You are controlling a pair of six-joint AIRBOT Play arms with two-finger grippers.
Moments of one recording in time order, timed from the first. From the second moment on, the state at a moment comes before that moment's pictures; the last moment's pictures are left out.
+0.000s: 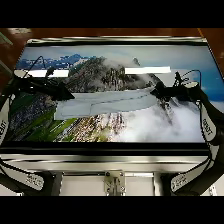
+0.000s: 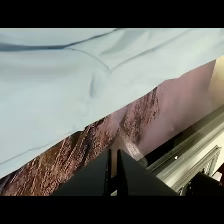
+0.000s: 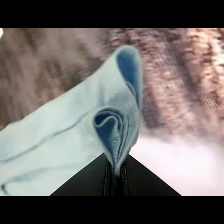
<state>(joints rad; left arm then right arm) 0.09 -1.74 1.48 0.70 -1.39 -1.28 -0.19 -1.82 1.38 -0.62 0.95 1.24</state>
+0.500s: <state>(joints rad) -0.38 -1.83 1.46 0.49 -0.93 -1.28 -0.12 -1.37 1.38 -0.73 1.28 1.33</state>
